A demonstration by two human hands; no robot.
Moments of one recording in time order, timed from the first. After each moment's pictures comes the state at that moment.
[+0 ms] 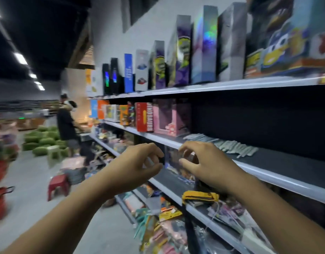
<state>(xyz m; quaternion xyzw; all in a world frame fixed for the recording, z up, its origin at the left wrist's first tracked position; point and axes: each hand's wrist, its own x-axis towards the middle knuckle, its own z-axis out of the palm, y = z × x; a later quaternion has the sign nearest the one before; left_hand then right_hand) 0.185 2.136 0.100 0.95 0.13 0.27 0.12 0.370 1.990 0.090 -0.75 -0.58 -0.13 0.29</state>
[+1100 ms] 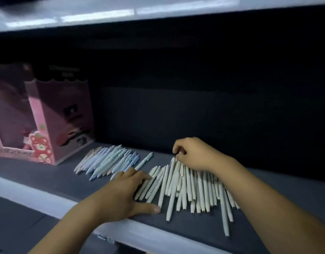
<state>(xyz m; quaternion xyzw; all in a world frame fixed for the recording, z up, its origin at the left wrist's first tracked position) 0.754 2.388 -0.004 0.98 -0.05 -0.02 0.18 0.898 2.176 0.042 -0.93 -0.32 -0.05 0.19</state>
